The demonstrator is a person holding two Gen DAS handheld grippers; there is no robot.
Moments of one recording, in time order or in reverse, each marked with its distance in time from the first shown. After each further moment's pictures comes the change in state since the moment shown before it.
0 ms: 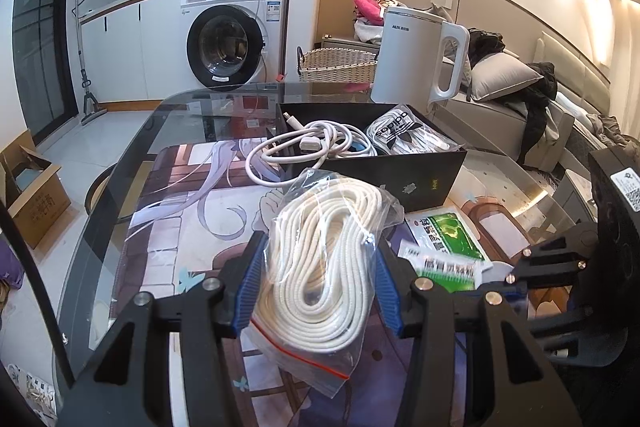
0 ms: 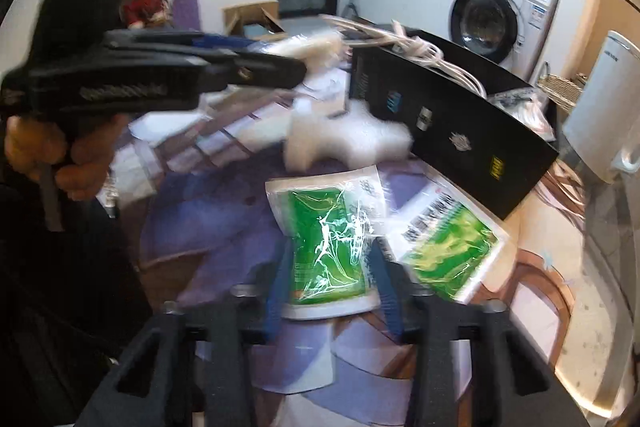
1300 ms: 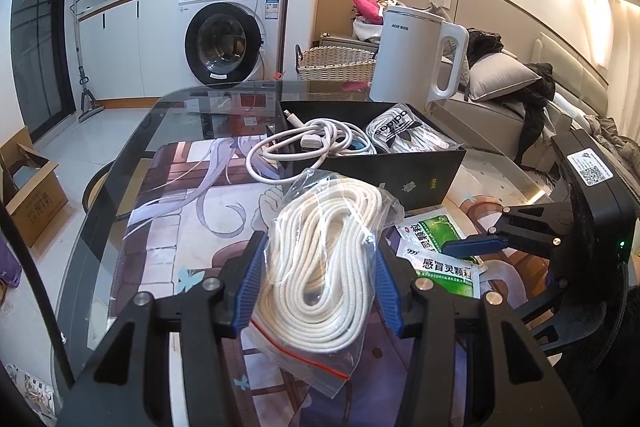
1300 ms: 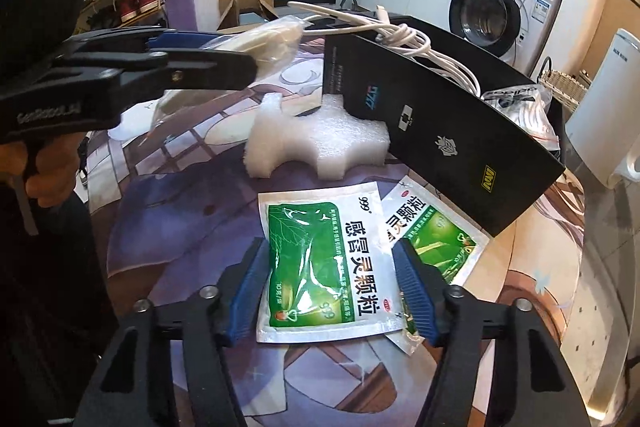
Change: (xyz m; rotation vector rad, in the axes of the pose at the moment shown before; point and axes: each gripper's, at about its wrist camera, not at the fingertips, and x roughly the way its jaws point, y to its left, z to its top) left arm -0.002 0.000 0.001 -0.003 0.008 -0.010; right arm 0.024 -0.029 0.017 -0.017 0.047 -0.028
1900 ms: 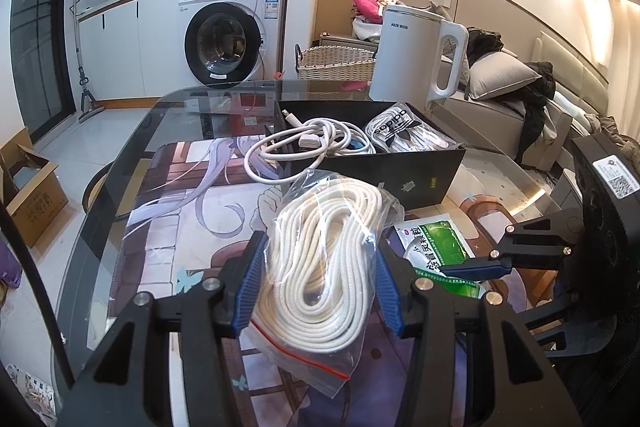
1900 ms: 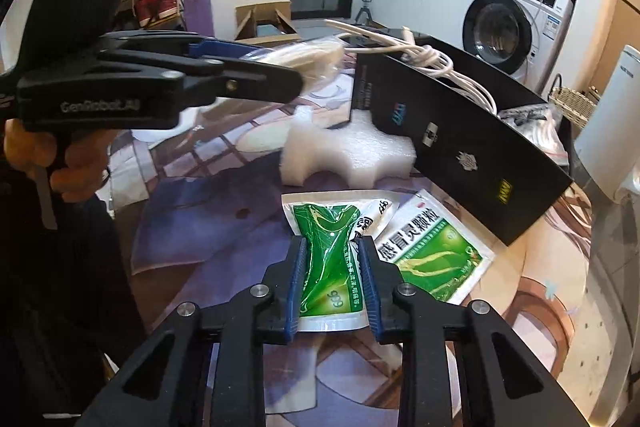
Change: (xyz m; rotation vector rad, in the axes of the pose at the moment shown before) left arm 0.002 -0.002 0.000 0.002 0.002 0.002; right arm -0.011 0.019 -0.005 -0.036 -0.065 0.033
